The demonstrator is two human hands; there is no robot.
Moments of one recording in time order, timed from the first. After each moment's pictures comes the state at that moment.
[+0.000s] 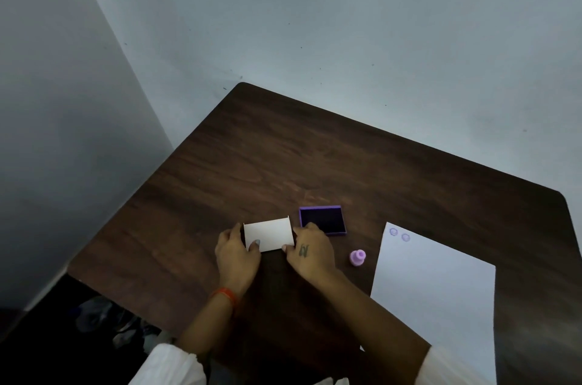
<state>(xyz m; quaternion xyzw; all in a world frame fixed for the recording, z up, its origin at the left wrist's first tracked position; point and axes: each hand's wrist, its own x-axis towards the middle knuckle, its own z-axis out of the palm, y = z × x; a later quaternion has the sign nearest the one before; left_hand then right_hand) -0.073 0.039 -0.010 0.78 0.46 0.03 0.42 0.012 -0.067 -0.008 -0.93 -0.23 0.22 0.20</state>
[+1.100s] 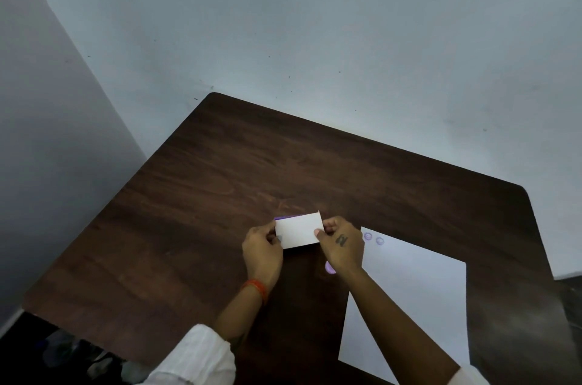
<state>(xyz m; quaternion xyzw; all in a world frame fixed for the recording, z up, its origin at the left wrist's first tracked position) -0.005 -0.020 0.004 0.76 0.42 0.08 0.50 0.070 -0.131 -0.004 -0.92 0.00 0.12 0.37</state>
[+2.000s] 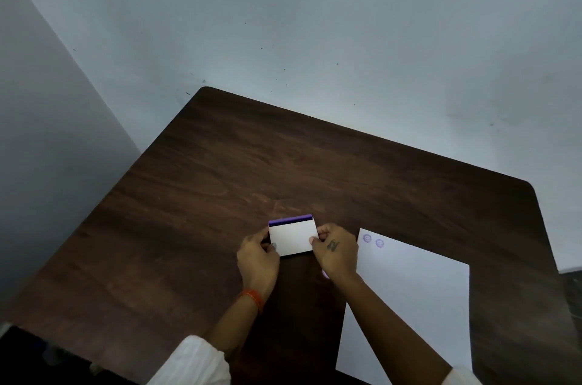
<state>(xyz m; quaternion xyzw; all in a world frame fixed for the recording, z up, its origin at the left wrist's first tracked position) 0.000 -0.022 -0.010 0.76 0.44 0.05 0.47 0.076 -0.127 -0.022 -0.93 0.01 0.15 0.34</state>
